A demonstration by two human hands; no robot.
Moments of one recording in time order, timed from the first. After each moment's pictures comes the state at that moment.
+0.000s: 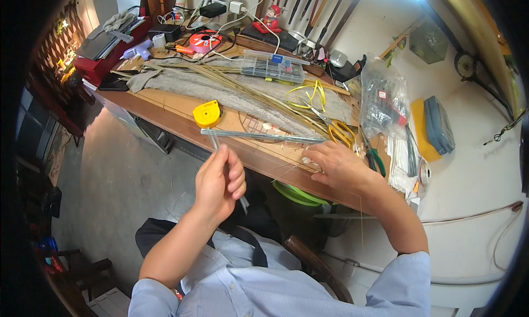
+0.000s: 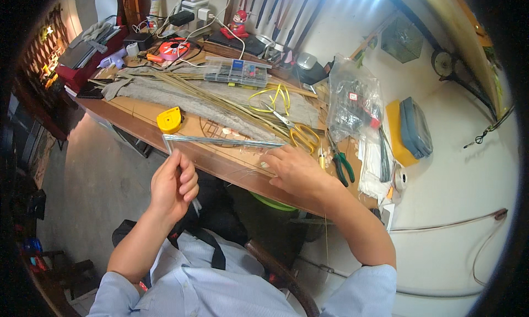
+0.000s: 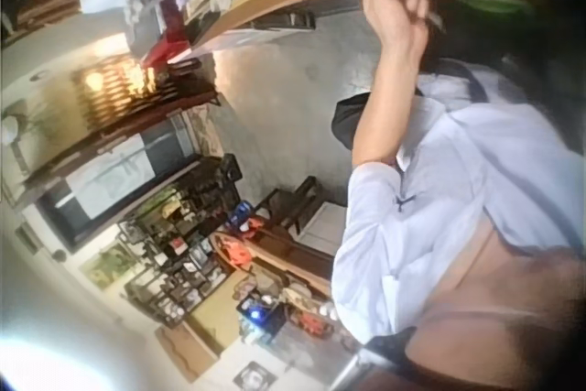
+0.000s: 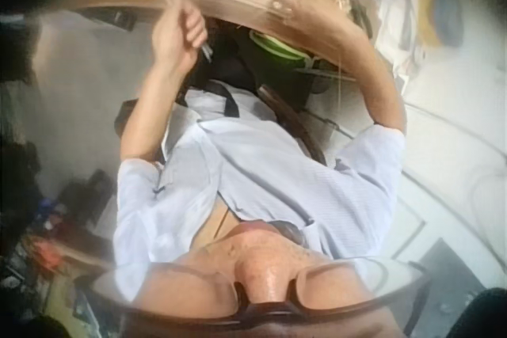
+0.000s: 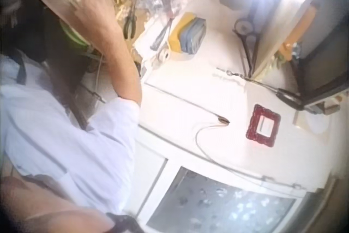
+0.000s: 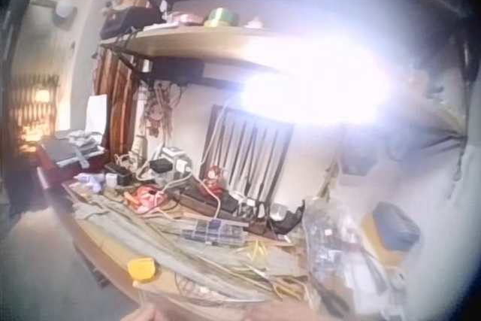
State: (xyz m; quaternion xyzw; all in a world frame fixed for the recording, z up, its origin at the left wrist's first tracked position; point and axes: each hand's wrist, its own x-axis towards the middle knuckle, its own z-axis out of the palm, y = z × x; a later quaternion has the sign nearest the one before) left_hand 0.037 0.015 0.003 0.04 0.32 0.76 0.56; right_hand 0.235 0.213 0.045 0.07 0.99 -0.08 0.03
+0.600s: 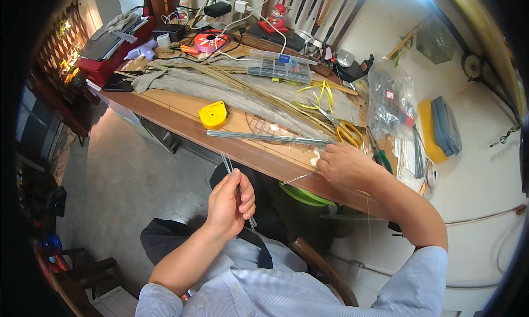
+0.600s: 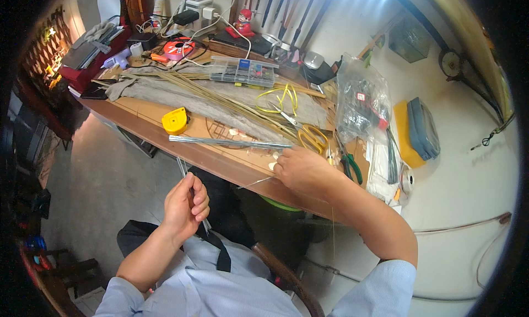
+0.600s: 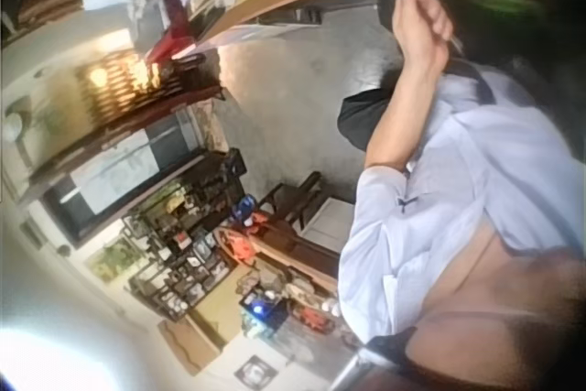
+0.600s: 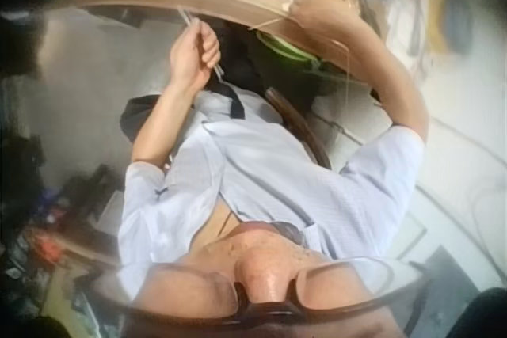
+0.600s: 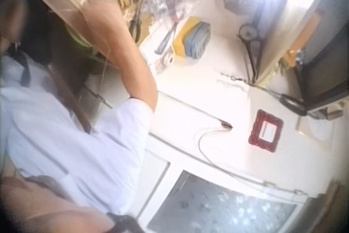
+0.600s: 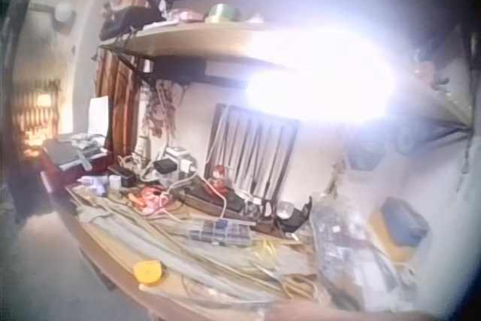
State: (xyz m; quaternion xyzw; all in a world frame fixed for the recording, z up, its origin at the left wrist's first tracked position) left_hand 0.055 -0.007 -0.020 0.01 0.34 0.73 0.59; right_hand 0.224 0.221 0.046 -0.05 0.98 0.12 0.14
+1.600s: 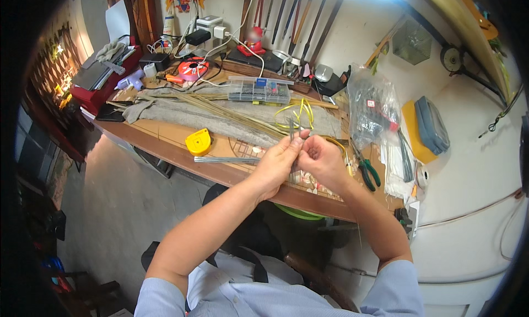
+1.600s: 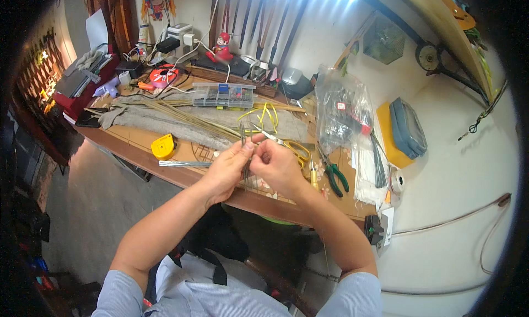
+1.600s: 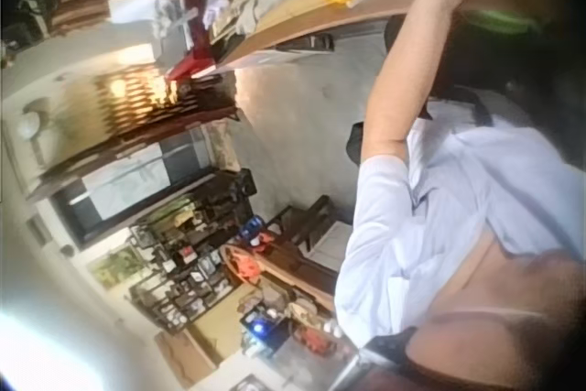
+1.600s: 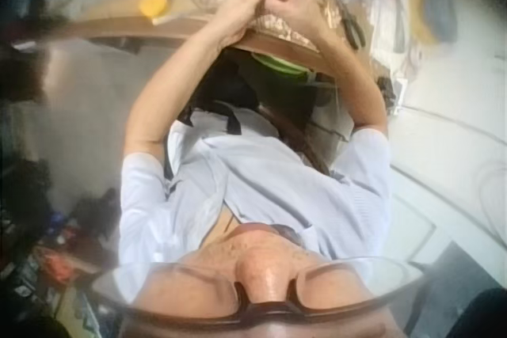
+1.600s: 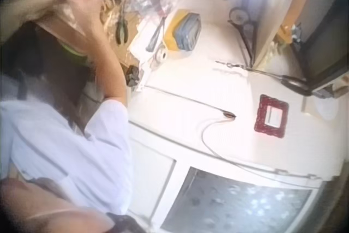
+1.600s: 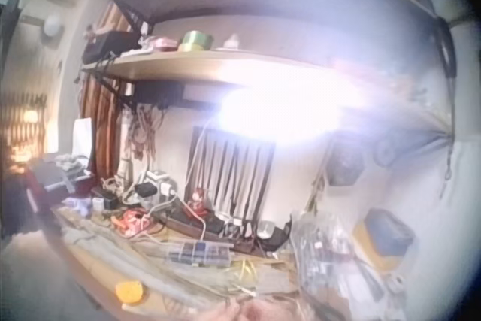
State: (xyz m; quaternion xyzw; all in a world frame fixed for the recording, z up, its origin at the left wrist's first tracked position) left_hand 0.076 0.140 0.011 0.29 0.37 0.64 0.61; right_hand 0.204 0.221 0.025 0.30 0.77 -0.50 -0.25
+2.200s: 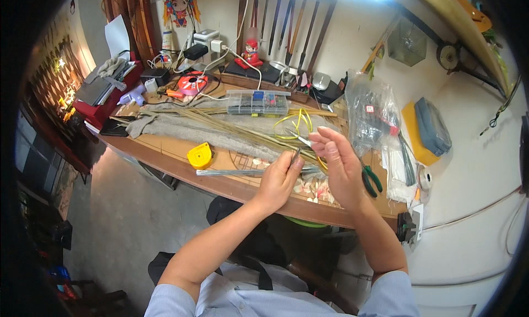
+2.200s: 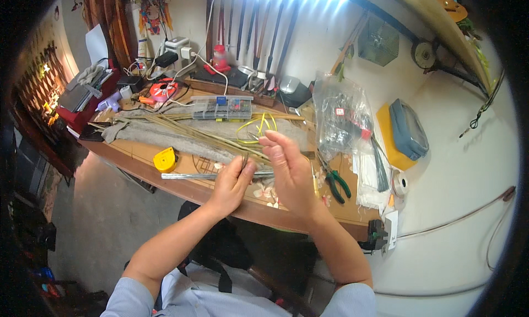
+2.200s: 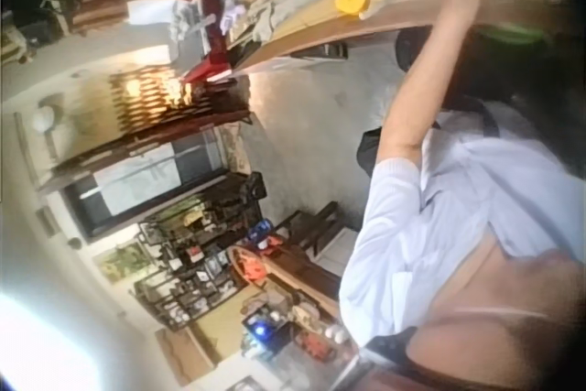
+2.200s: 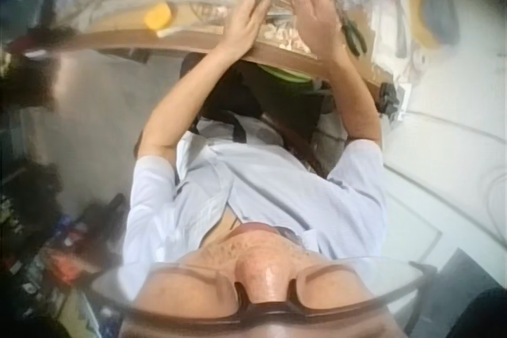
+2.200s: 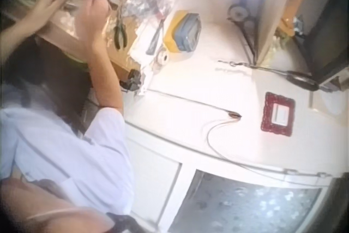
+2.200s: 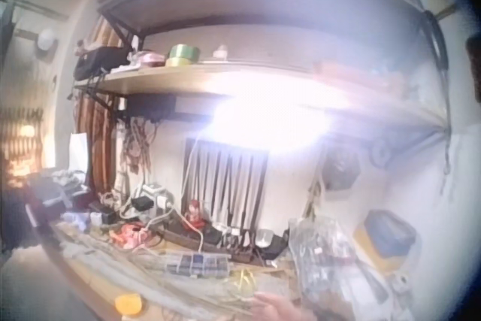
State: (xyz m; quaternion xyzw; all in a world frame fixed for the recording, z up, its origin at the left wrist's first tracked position) left_hand 0.081 0.135 0.002 0.53 0.54 0.60 0.26; right_hand 0.212 0.199 0.065 0.21 0.75 -0.46 -0.44
